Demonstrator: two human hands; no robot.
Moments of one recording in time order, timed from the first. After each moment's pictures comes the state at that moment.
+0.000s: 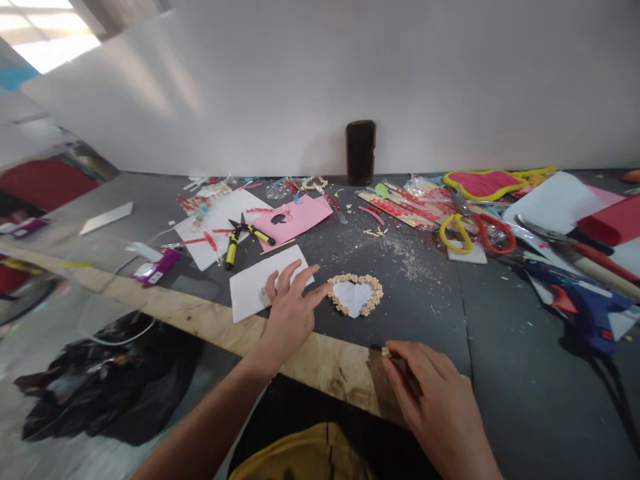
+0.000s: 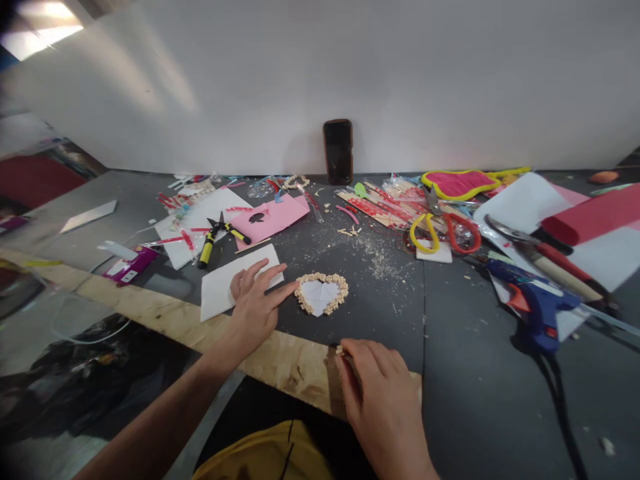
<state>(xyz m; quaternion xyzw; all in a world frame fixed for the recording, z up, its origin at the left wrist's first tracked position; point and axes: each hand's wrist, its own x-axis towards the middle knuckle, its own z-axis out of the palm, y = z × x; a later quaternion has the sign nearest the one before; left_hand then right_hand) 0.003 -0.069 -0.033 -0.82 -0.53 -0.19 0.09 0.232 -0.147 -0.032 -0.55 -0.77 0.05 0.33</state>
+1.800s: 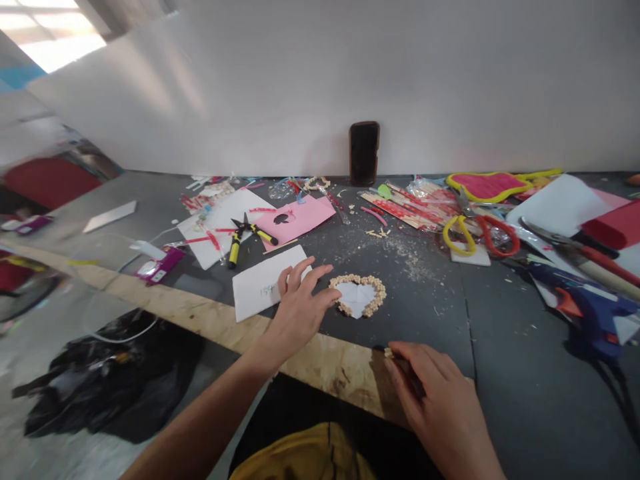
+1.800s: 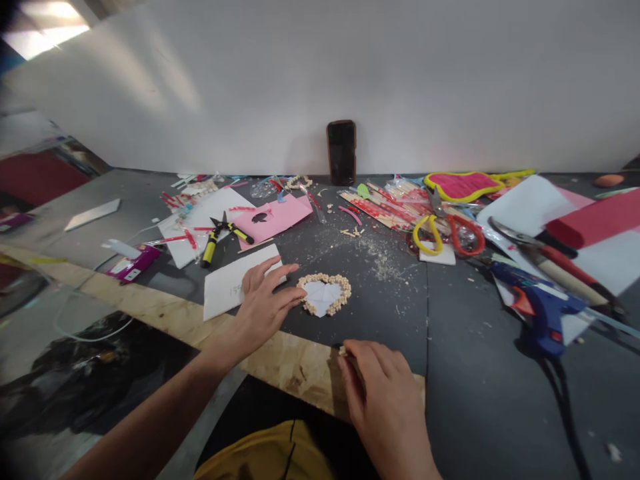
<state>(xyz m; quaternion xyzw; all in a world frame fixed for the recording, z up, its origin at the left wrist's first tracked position) 0.007 -0.063 -0.026 -0.85 -0.49 -0.19 0.06 0.235 -0.146 -0.036 -0.54 -0.78 0.03 0.32</state>
